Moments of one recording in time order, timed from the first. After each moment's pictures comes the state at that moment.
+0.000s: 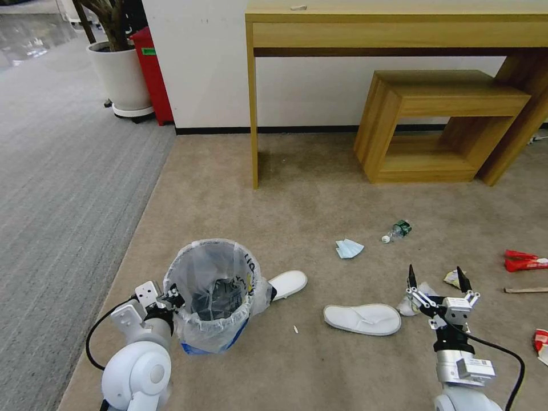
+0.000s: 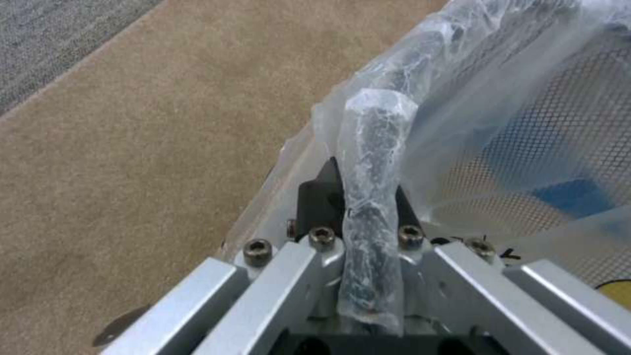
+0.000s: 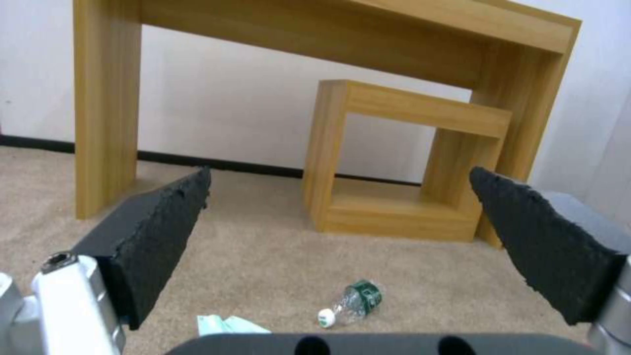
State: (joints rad) left arm 1.46 -1.43 -0.55 -2.16 -0.70 0.53 -0.55; right arm -1.60 1.36 0.74 1.87 0.11 0.41 0.07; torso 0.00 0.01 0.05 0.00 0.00
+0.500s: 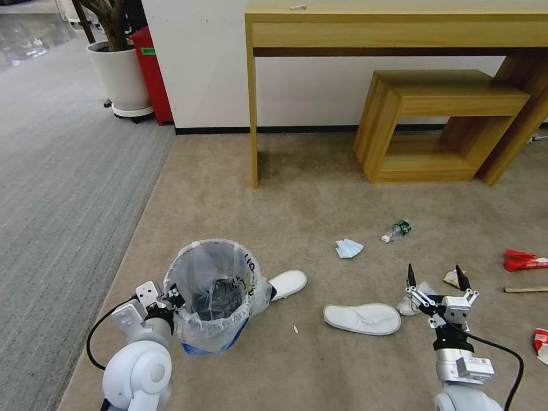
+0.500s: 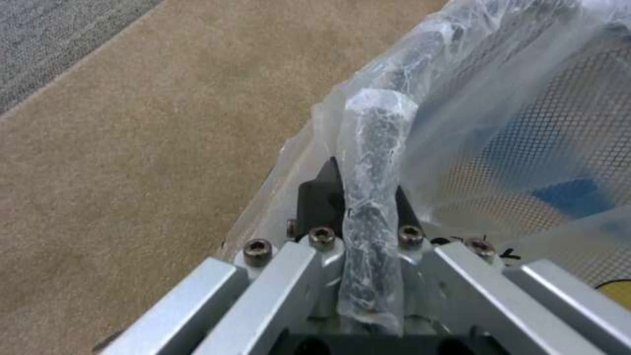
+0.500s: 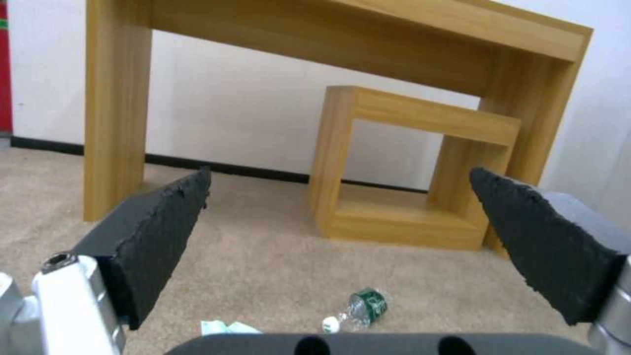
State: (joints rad) left arm 1.46 -1.43 -0.55 -2.15 -0.70 0.53 -0.55; right arm -1.59 1.34 0.73 1.86 0.11 0.43 0.06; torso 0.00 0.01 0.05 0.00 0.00
